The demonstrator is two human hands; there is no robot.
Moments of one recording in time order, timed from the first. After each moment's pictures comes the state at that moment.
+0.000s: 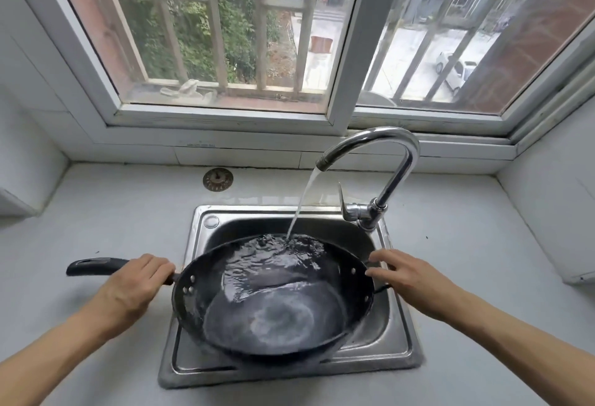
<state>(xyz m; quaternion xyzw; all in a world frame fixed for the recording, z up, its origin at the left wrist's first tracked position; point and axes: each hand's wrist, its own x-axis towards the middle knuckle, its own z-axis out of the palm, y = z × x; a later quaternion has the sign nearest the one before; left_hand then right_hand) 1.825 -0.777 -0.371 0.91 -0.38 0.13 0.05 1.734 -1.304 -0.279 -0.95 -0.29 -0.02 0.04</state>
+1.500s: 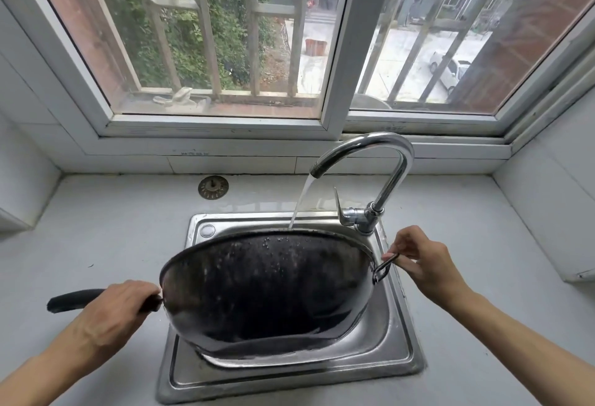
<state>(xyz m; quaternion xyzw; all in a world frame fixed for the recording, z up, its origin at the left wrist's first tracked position) 1.801 -0.769 -0.337 0.93 -0.30 0.02 0.19 1.745 -1.308 -0.266 -0.91 0.02 -0.06 0.41</state>
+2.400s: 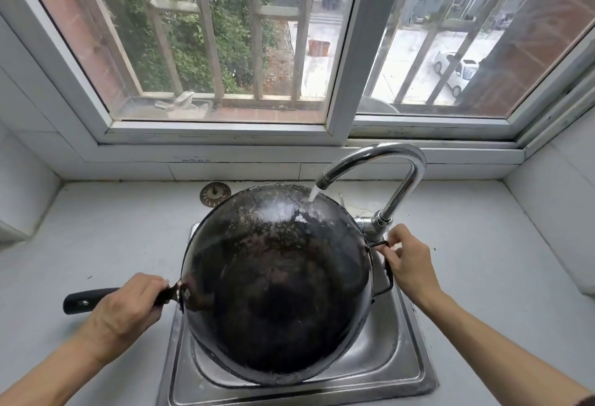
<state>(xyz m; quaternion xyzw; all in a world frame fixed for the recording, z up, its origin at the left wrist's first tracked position) 1.829 -0.782 -0.359 0.93 -0.33 0.11 0.13 1.790 -1.290 -0.309 -0.91 0.16 -0.09 0.37</state>
